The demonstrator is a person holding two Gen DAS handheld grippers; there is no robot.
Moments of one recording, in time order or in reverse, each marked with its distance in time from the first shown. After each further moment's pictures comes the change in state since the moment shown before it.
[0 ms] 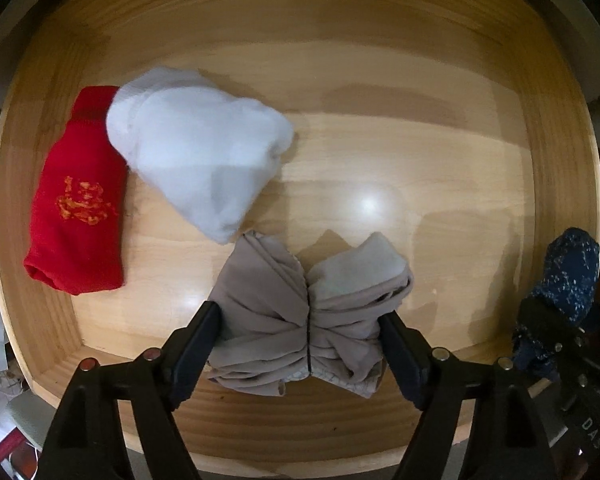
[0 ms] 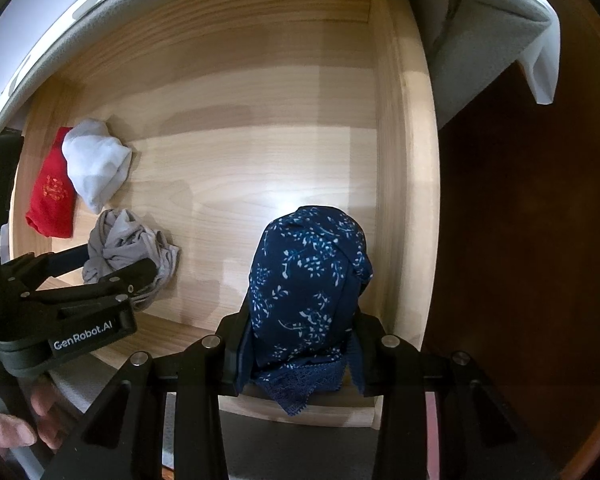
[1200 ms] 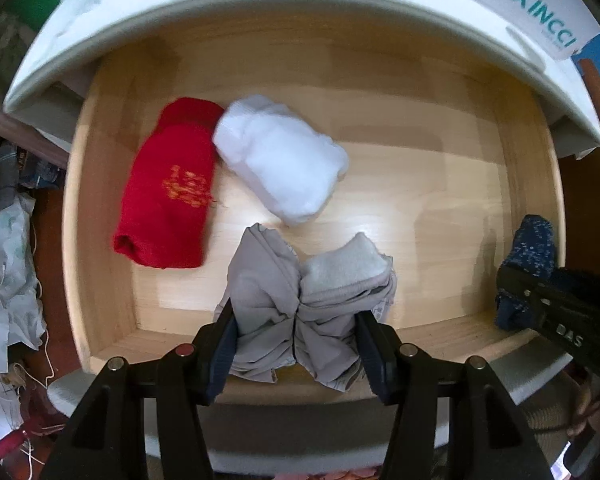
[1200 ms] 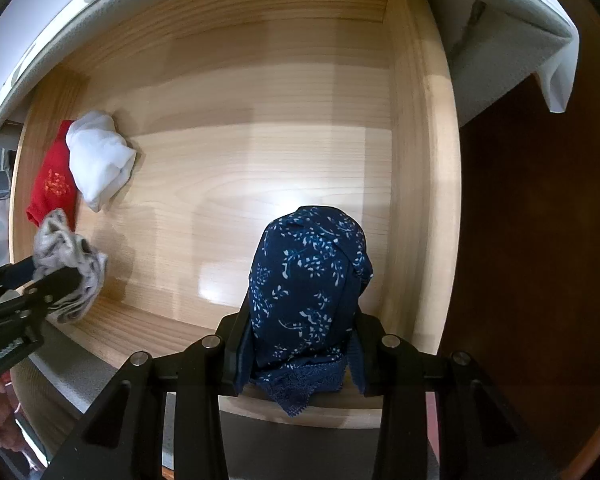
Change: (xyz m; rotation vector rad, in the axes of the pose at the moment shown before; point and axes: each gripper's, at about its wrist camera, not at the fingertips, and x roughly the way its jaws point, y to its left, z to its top) left arm -0.047 0.032 -0.040 -0.008 -0.116 -0.032; right arm 0.002 0.004 0.000 -0.022 0.009 -0.002
